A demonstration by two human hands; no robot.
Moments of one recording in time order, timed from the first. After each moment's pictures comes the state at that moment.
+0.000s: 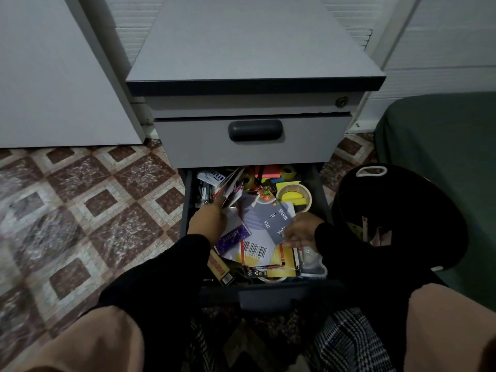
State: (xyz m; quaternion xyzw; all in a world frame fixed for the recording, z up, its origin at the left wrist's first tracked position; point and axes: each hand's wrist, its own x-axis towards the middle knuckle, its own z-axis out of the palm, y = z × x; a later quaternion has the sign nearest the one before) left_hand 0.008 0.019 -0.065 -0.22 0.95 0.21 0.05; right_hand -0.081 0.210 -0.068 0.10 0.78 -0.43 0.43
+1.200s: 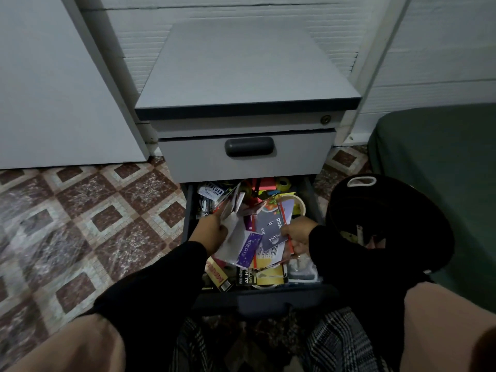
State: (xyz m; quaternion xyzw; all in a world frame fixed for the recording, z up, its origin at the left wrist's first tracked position) left_hand 0.022 0.030 -0.033 -0.20 0.94 0.28 0.07; right_hand -0.086 0.212 -0.075 0.08 0.80 -0.43 0.41
